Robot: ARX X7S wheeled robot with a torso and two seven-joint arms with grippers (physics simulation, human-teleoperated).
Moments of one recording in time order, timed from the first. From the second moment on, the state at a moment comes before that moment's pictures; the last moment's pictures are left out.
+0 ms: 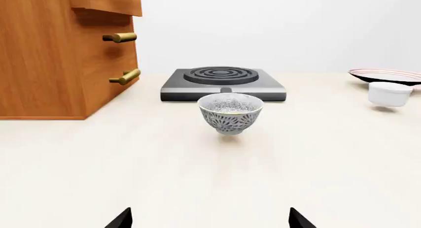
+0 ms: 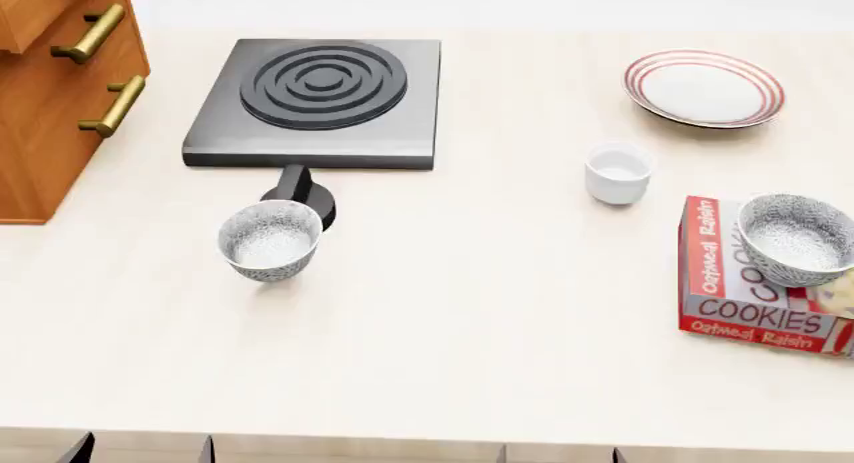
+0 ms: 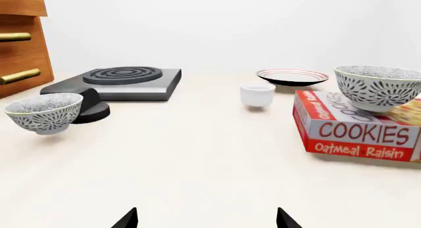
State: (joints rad) left arm 0.00 0.00 0.00 0.00 0.00 0.00 0.00; right arm 0.00 0.00 0.00 0.00 0.00 0.00 0.00
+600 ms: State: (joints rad) left arm -0.01 -0.07 0.06 0.08 -0.07 -0.04 -0.06; right arm -0.02 0.06 -0.05 -0.08 0.04 -0.05 0.10
